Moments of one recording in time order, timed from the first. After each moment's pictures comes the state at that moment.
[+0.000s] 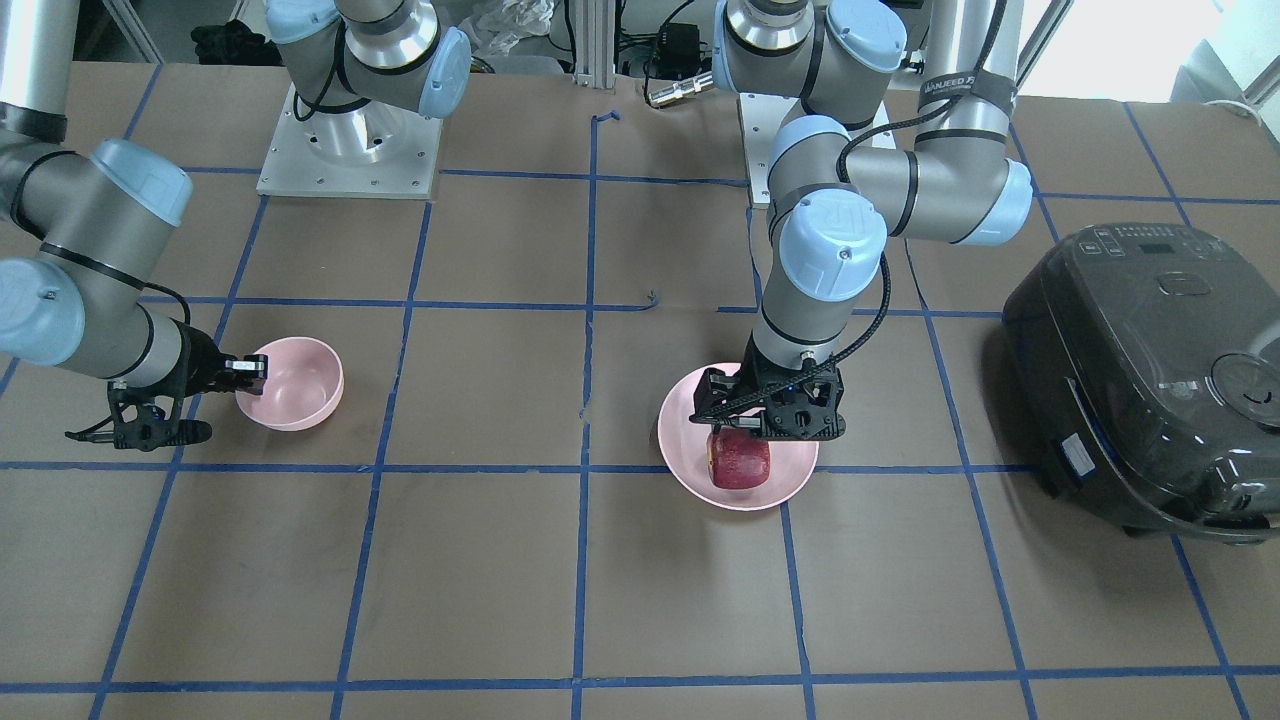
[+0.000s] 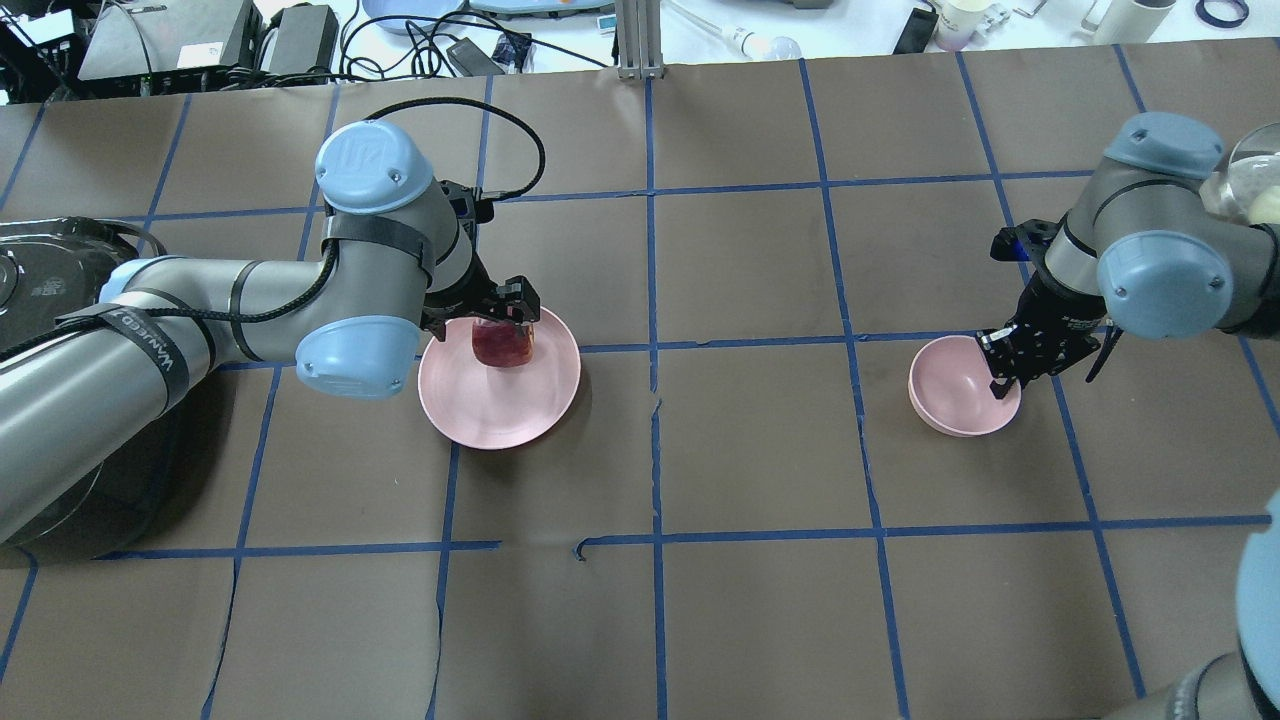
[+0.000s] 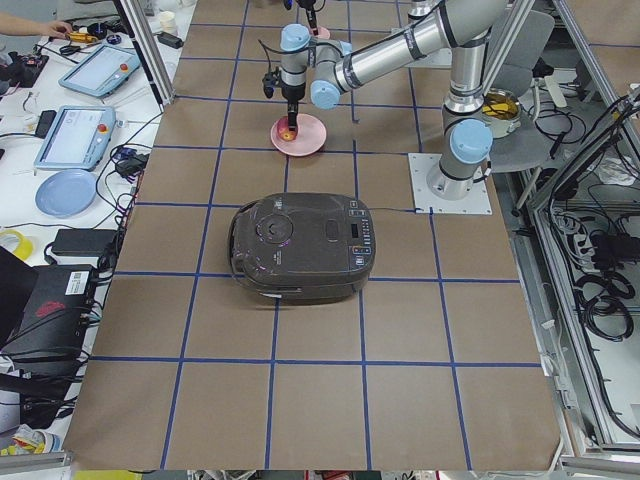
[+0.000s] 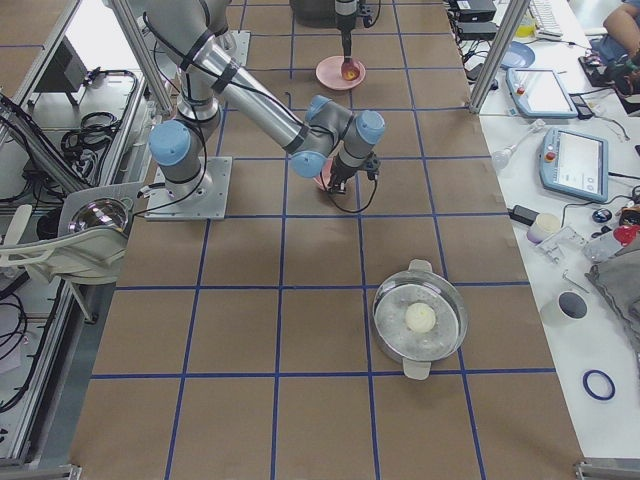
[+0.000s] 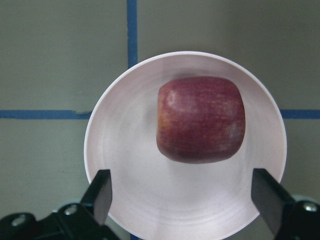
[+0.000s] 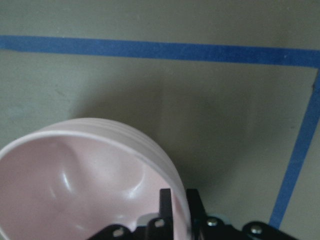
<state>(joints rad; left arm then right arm) -1.67 -1.86 -1.92 -0.86 1.57 -0.12 1.22 -1.27 1.94 -1.96 -1.59 -0.40</state>
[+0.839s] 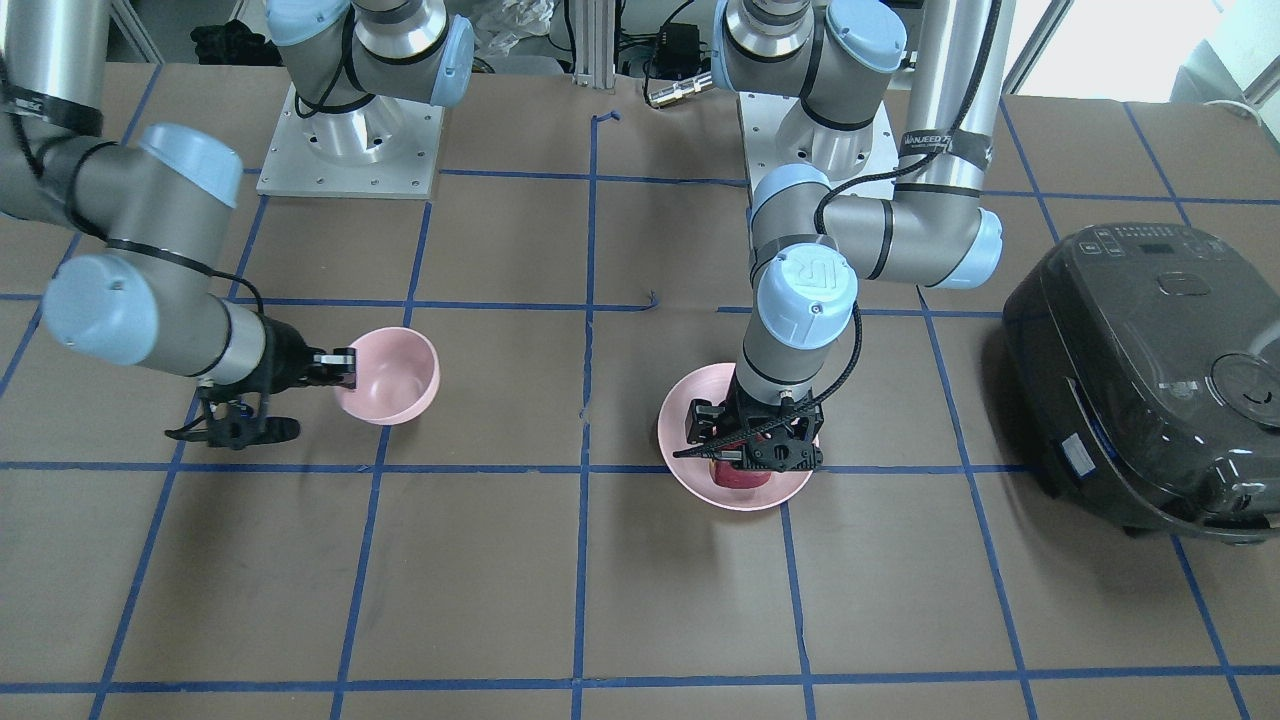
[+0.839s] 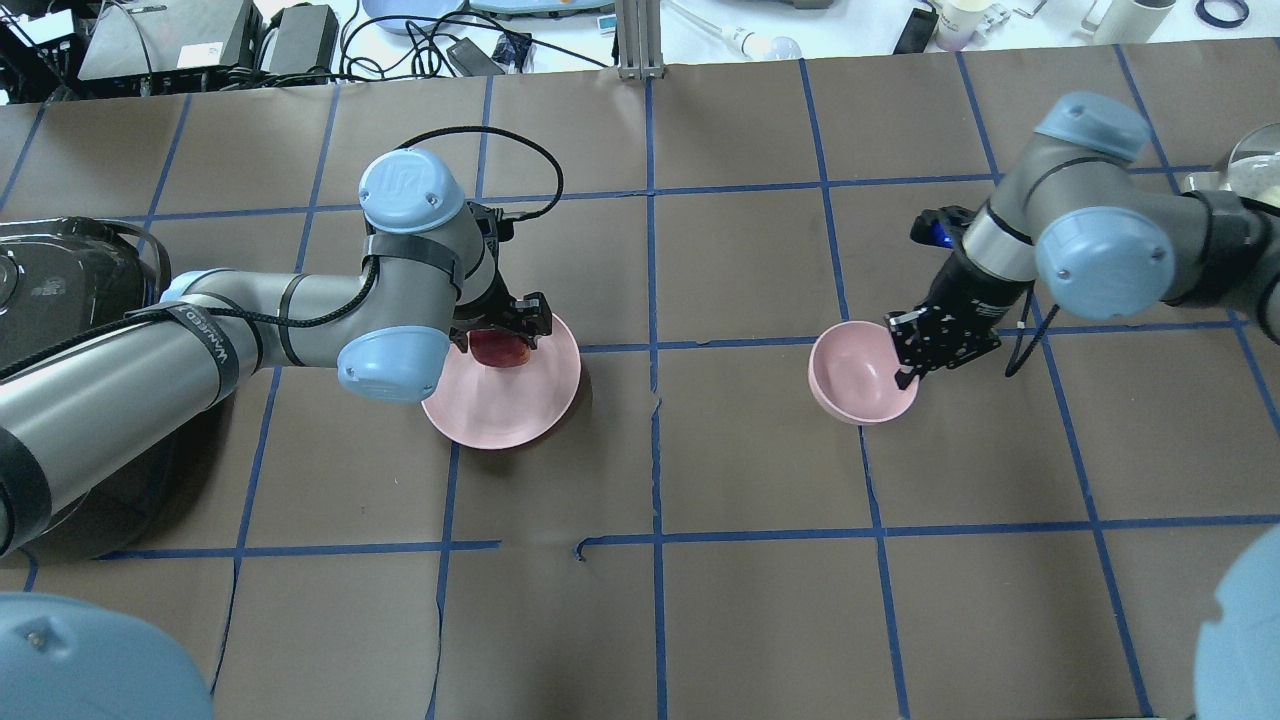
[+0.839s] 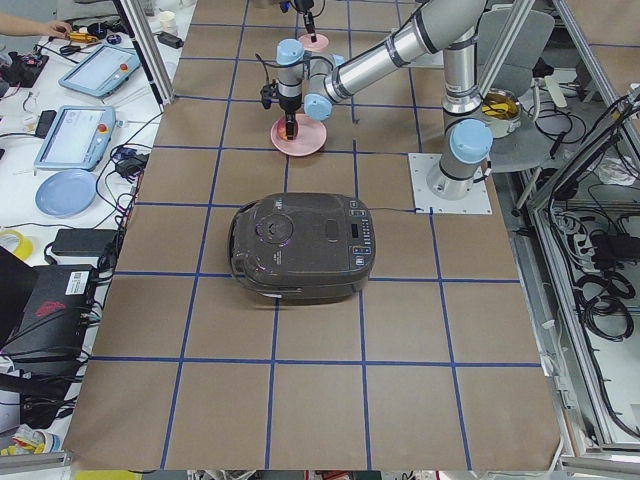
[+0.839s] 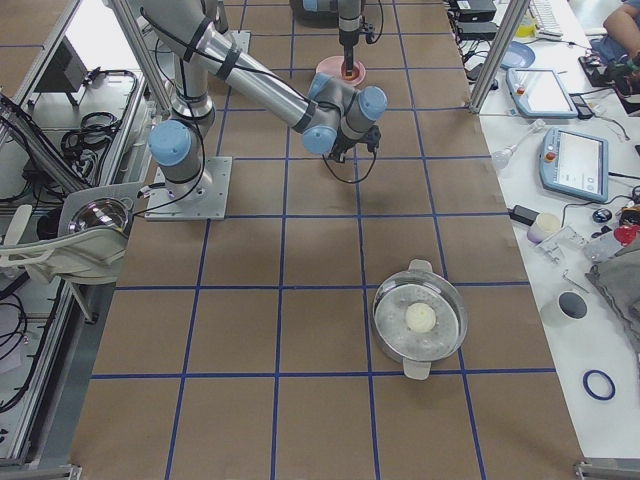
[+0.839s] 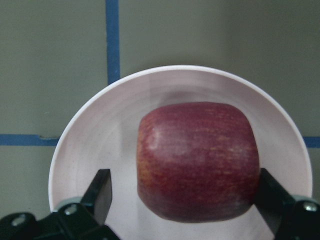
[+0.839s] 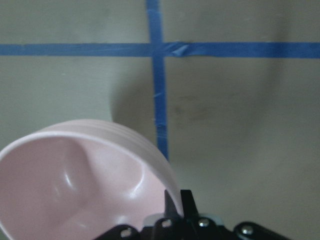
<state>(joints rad) -1.68 -1.95 -1.92 -0.79 1.58 -0.12 1.43 -1.29 1.90 -1.84 -1.37 -0.18</state>
